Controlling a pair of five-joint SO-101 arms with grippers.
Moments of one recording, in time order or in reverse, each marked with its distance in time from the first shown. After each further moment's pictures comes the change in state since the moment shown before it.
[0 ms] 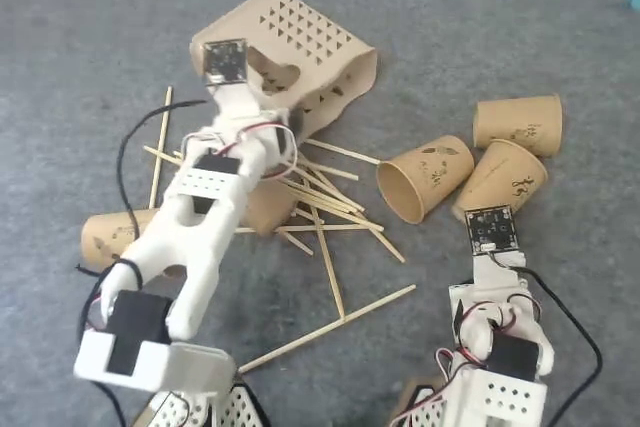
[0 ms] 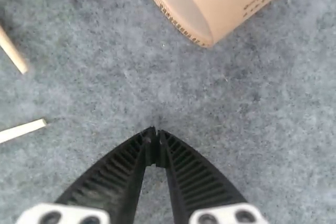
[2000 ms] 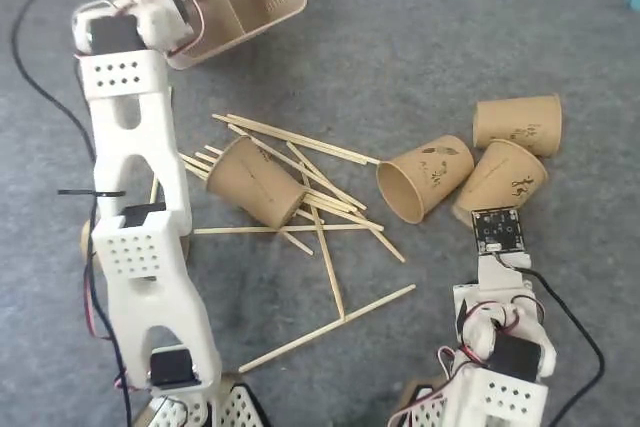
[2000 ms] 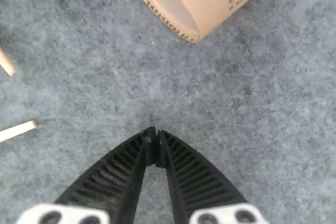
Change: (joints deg) left arm -16.2 42.8 -100.0 59.3 3.8; right arm 2.1 0.0 0.0 0.0 0.1
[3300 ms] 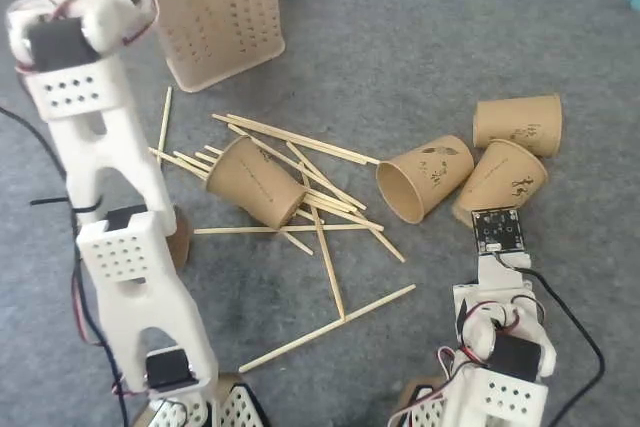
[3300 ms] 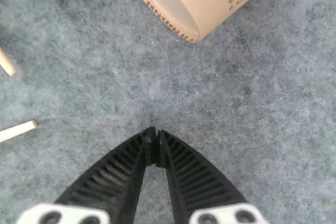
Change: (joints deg) left arm -4.8 0.3 -21.5 13.1 5.3; right arm 0.0 0.0 0.0 0.0 0.0
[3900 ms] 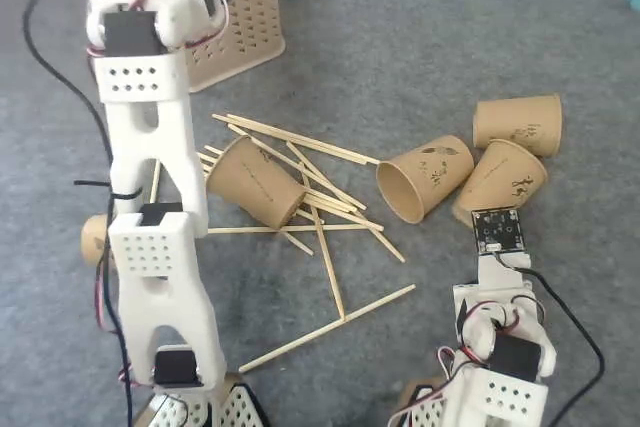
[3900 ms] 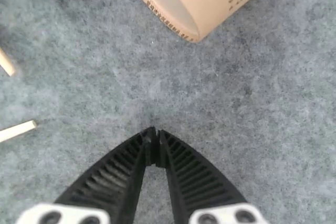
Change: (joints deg) left arm 10.3 0.0 6.2 -4.0 -12.7; right arm 0.0 0.0 0.0 0.0 0.0
